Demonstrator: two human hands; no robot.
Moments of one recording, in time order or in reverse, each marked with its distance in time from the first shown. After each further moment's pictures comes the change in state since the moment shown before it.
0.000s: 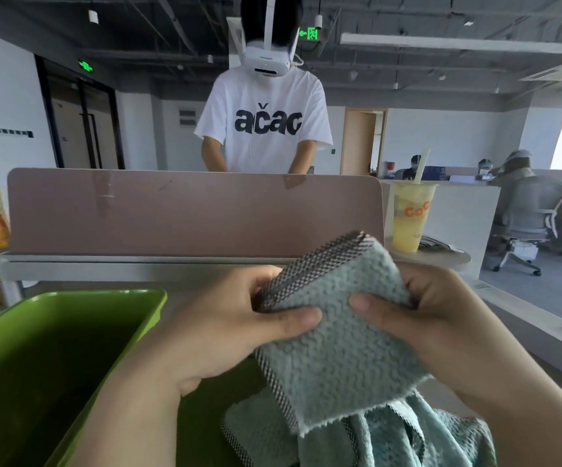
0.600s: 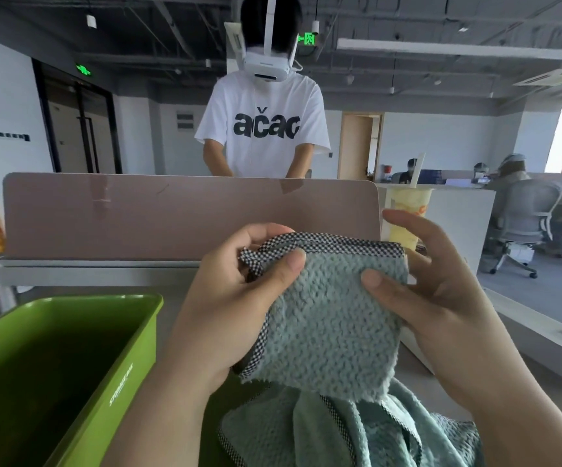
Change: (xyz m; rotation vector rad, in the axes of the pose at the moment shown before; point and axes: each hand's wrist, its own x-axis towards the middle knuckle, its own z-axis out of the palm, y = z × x) left_hand 0.006 0.010 0.015 -0.270 0.393 0.192; right_hand 0.003 0.002 -0.001 0.384 0.155 -0.077
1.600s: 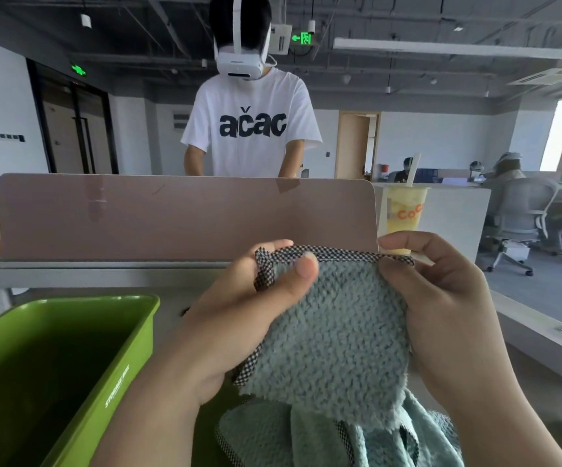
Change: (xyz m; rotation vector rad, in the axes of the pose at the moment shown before) left_hand -0.002 -0.002 -0.001 0.160 -0.151 -0.172; right_hand 0.002 0.002 0.012 -0.071 0.262 0.015
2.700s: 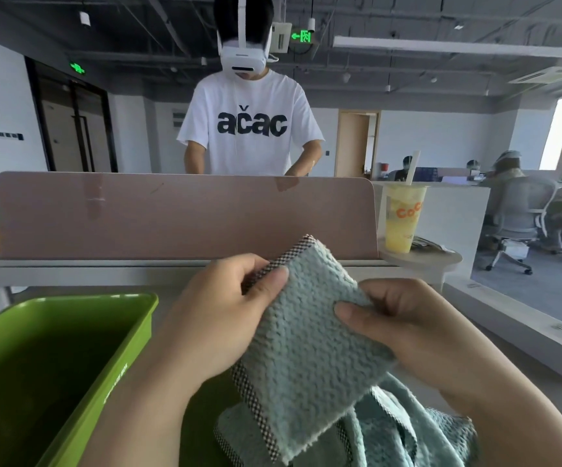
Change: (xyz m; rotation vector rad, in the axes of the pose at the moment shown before) left_hand 0.003 -0.006 -0.010 0.413 0.119 0.107; right_hand 0.002 0.011 -0.012 -0.426 -0.459 0.154
